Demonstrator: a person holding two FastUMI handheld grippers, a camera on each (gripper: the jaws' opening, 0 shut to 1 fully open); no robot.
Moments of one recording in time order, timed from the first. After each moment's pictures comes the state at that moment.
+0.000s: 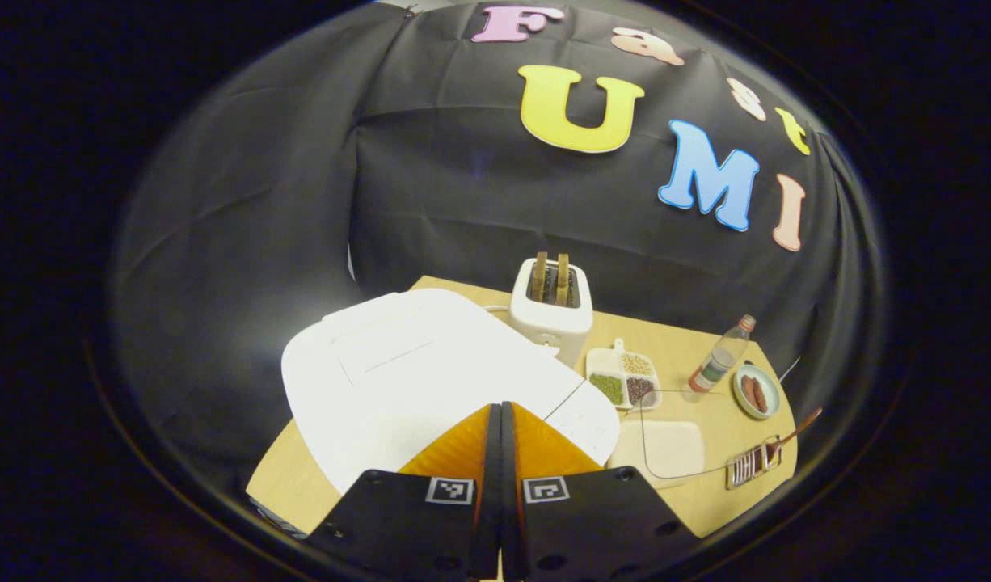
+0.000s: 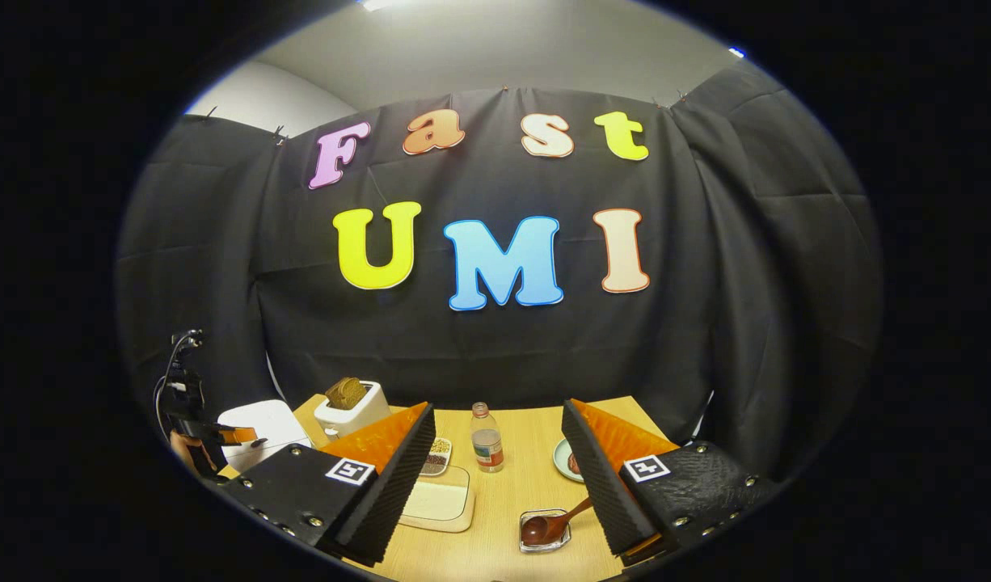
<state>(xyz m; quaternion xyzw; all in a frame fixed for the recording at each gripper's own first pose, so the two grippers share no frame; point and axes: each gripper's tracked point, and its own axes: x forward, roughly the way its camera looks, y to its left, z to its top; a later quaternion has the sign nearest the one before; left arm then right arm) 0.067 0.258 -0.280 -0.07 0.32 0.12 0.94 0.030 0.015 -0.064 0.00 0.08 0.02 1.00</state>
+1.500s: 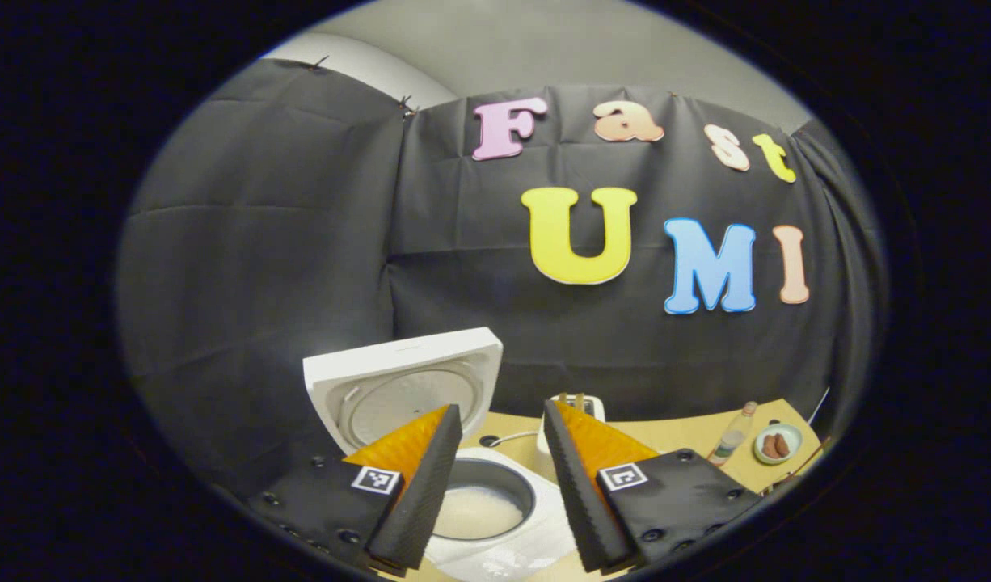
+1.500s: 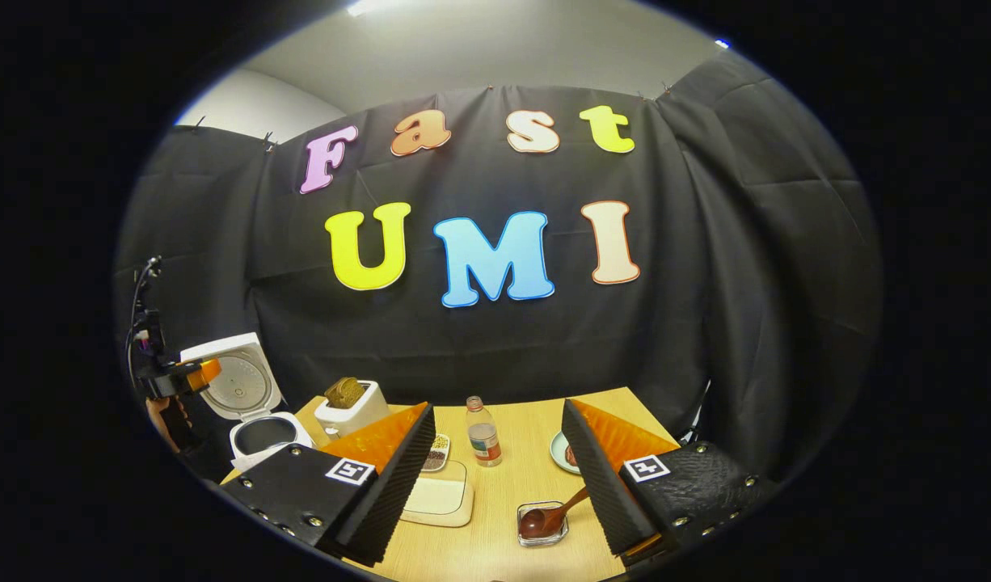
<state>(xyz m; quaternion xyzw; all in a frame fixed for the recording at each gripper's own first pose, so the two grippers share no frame) 0.062 0.247 -0.084 0.02 0.09 0.17 0.98 0.020 0.001 -0.069 0.02 0.08 0.02 1.00</state>
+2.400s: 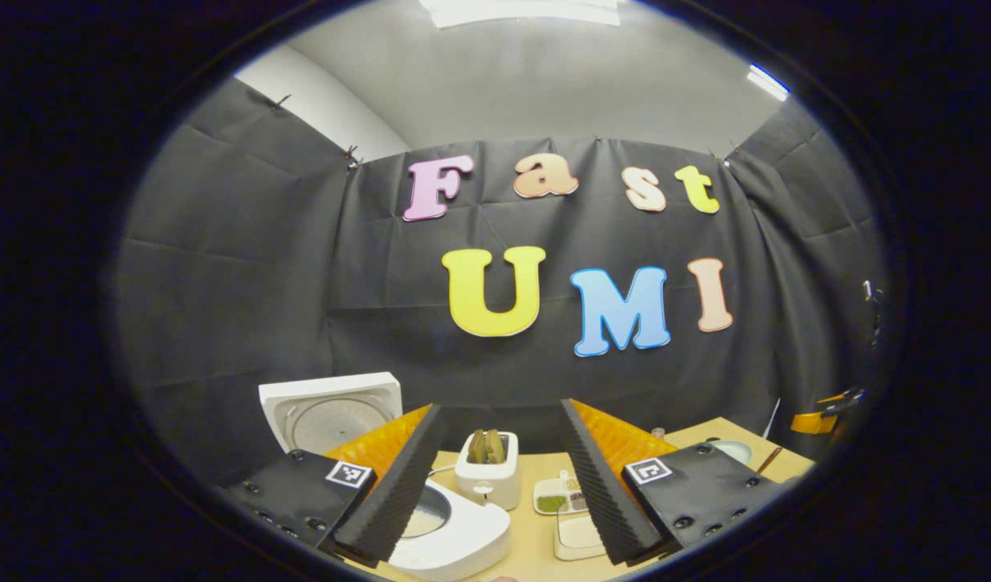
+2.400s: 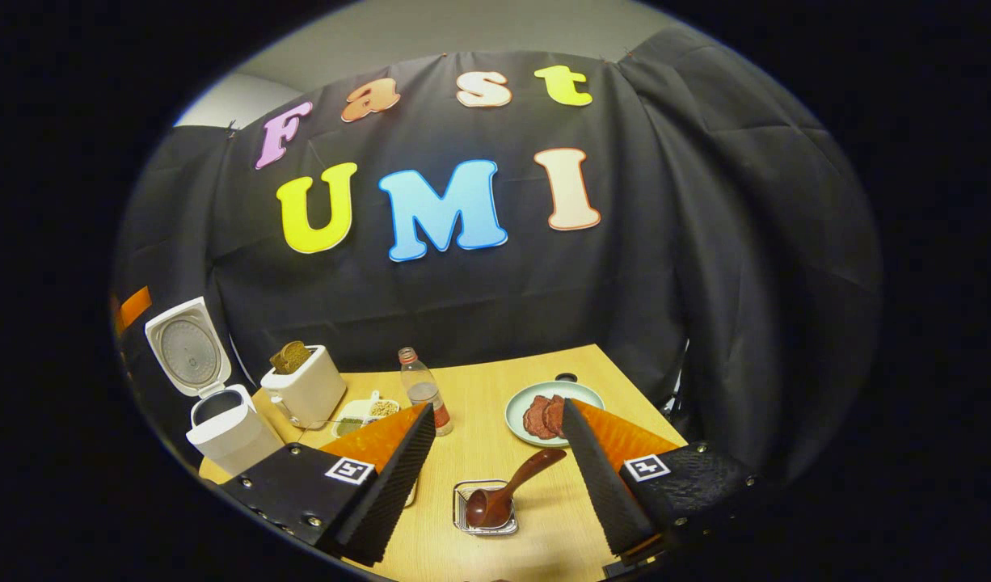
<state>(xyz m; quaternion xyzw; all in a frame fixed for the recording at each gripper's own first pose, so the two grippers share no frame) 0.028 0.118 -0.047 0.05 0.02 0.08 1.00 0.049 -0.092 -0.186 0.05 0.16 -0.04 0.99</state>
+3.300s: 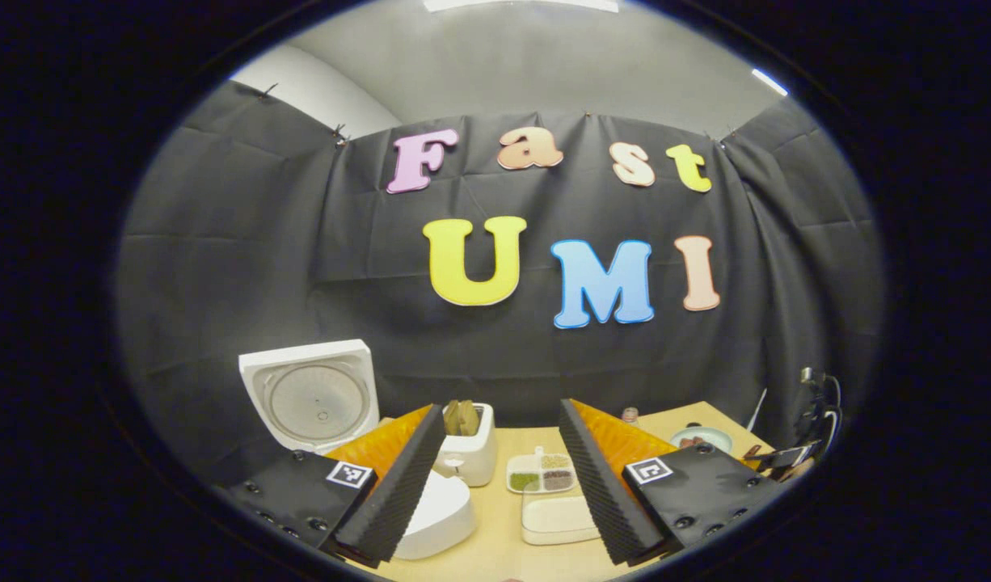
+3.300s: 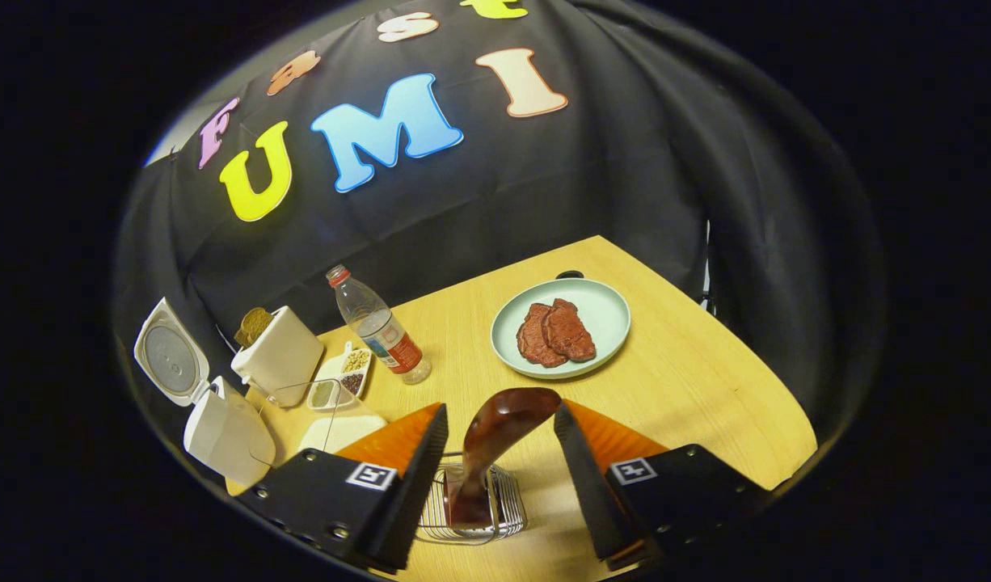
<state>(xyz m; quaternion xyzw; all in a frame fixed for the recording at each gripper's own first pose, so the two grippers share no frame) 0.029 0.051 -0.072 0.02 0.08 0.05 1.00 0.114 -0.106 -0.329 0.16 0.27 -0.01 0.95</state>
